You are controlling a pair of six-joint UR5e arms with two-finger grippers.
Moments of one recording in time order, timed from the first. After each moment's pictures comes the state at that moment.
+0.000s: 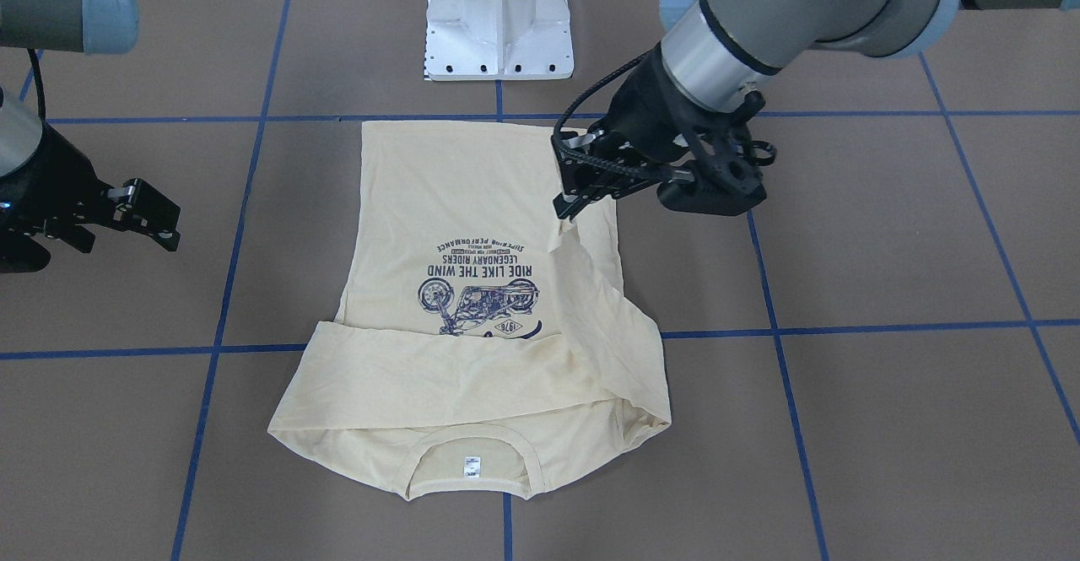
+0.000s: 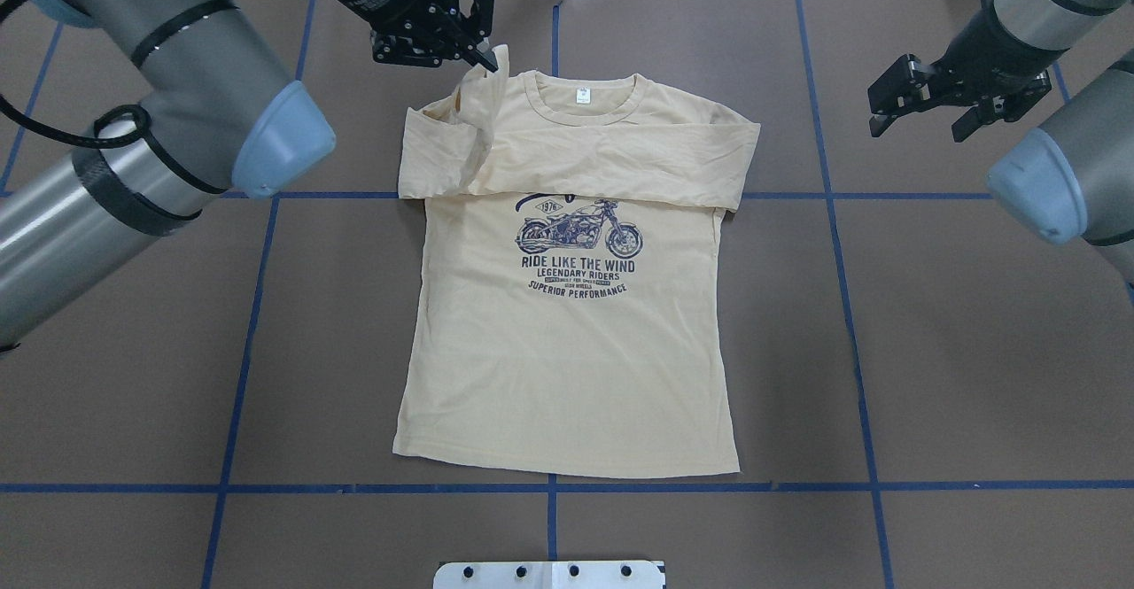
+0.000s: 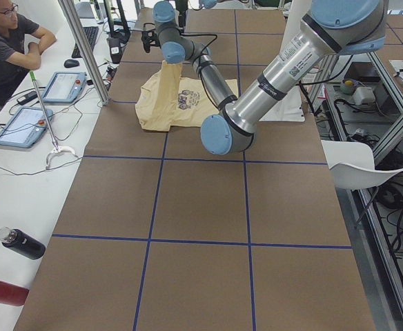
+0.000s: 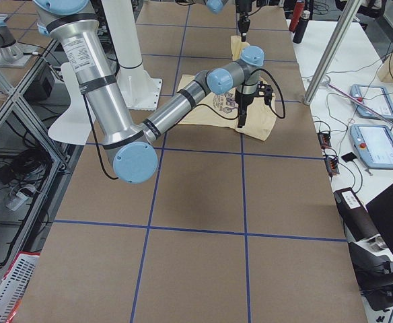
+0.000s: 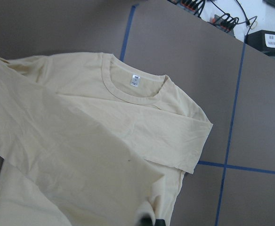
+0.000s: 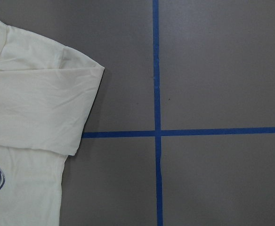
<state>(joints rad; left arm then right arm) -0.91 -2.40 -1.60 -1.93 -2.34 -1.47 1.09 -1.18 1.86 -1.78 2.26 0.71</state>
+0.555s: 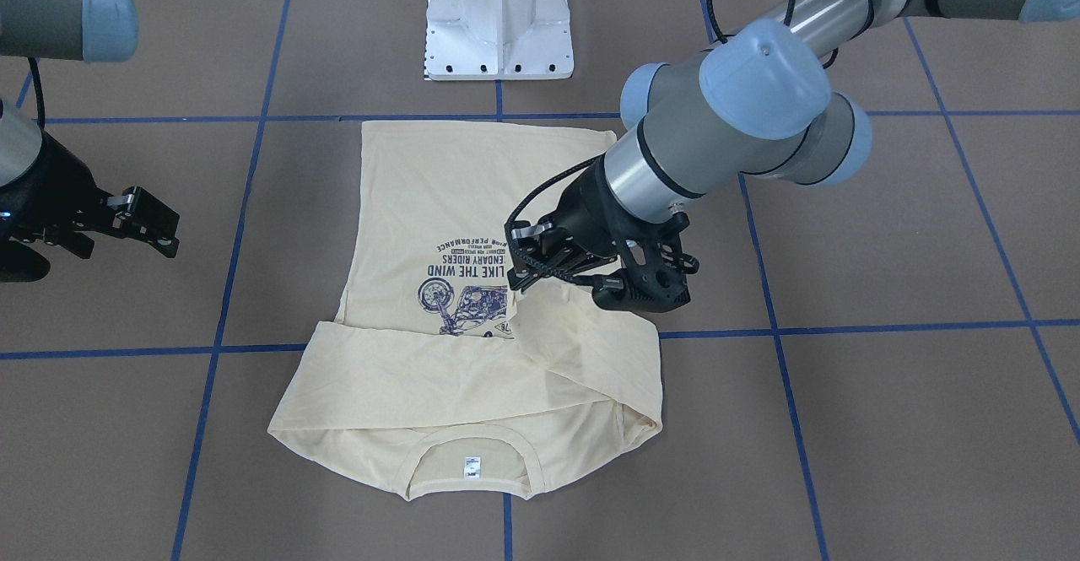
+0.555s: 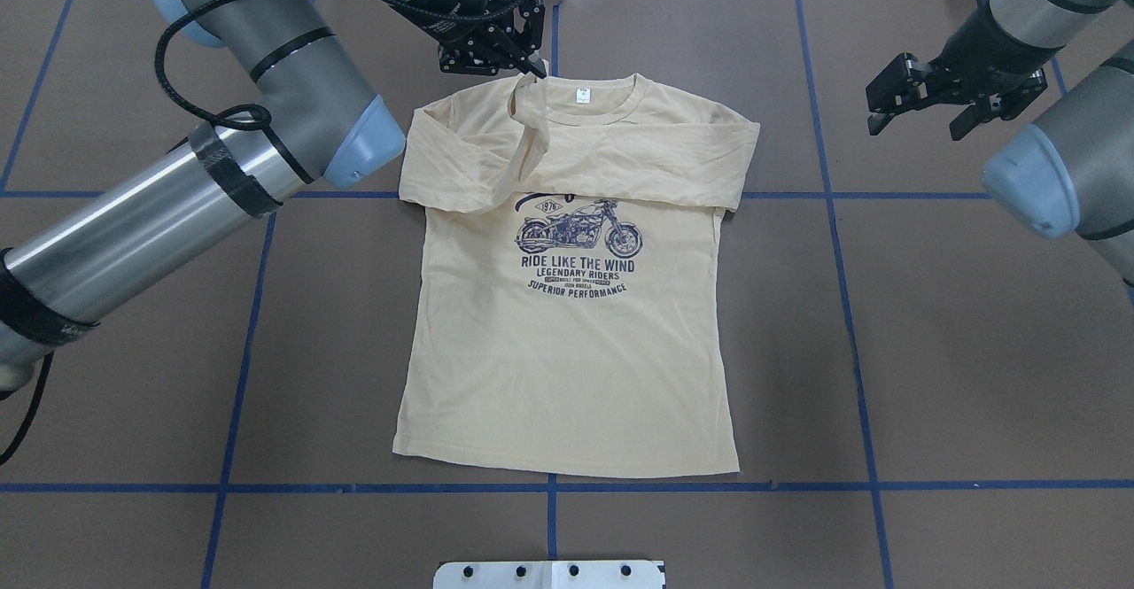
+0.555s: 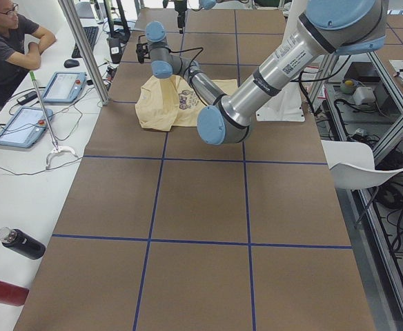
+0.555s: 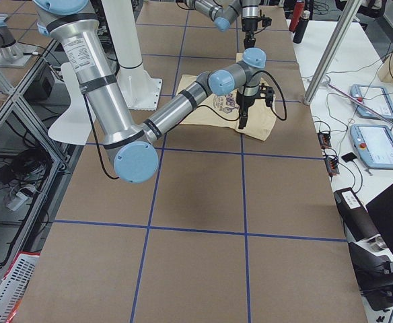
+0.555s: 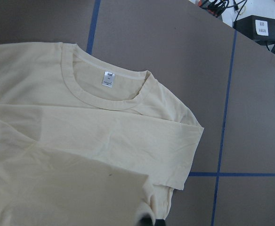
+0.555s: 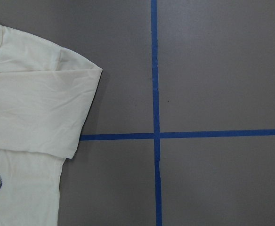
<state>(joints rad) -0.87 -2.51 -1.26 -2.26 -2.29 -1.49 1.09 -1.17 1.85 -1.77 2.26 0.71</state>
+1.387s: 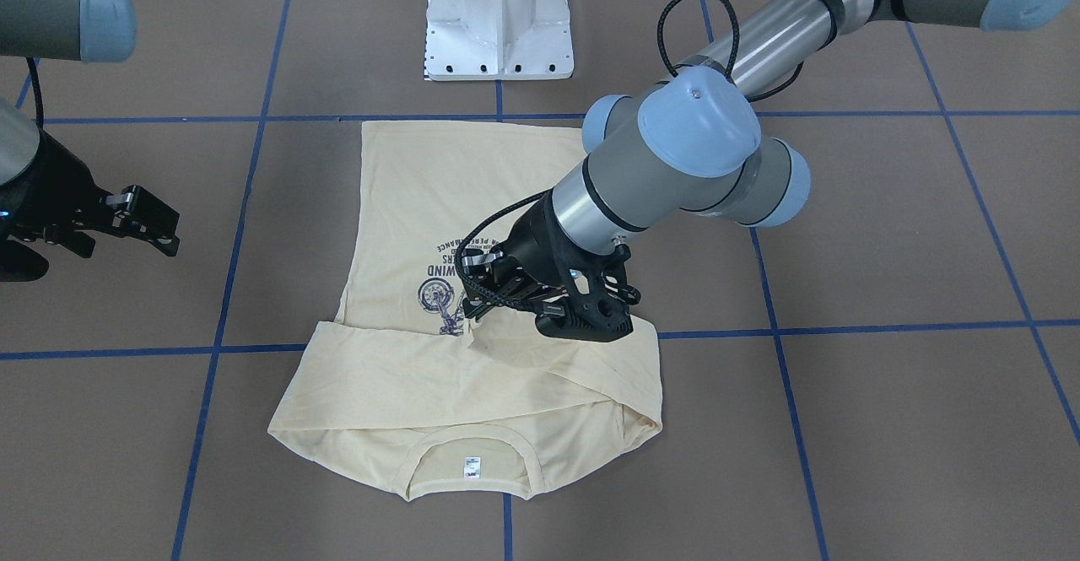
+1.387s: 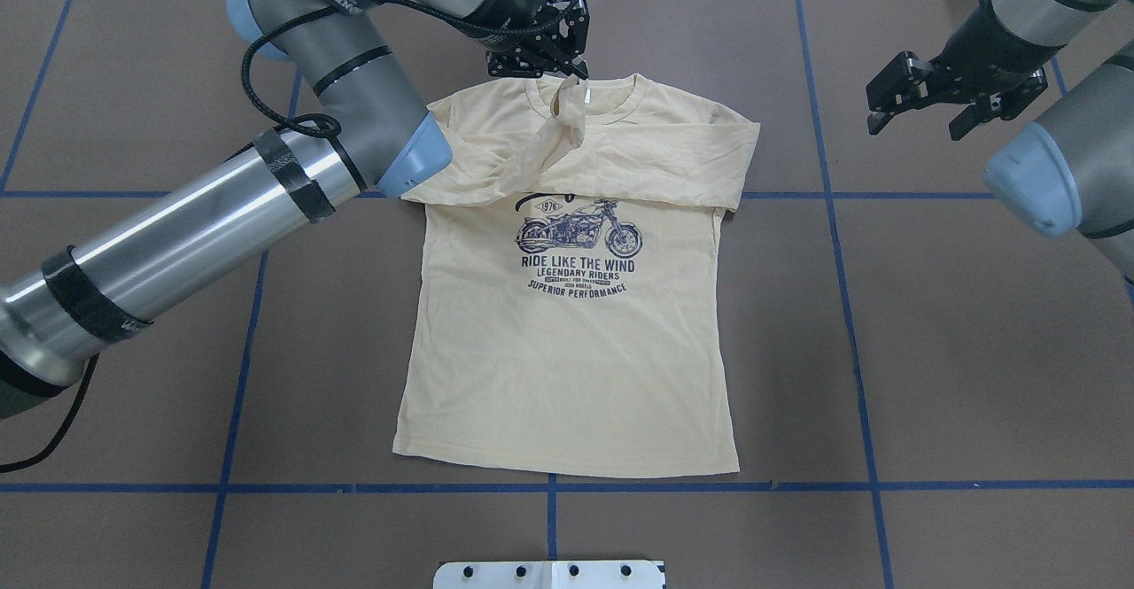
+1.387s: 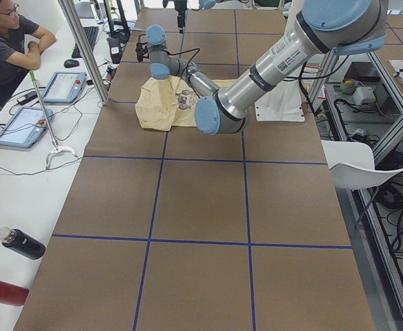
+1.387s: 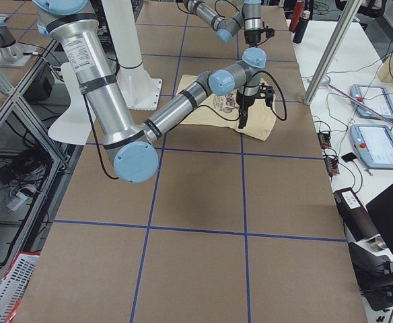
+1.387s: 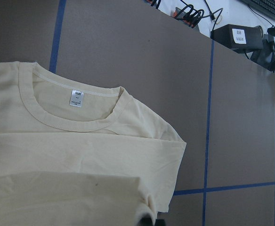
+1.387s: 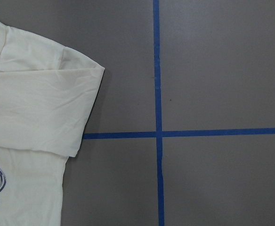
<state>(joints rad) -0.81 -2.56 -1.15 -2.37 -2.24 -1.50 1.09 -1.17 1.85 -1.77 2.28 0.71</state>
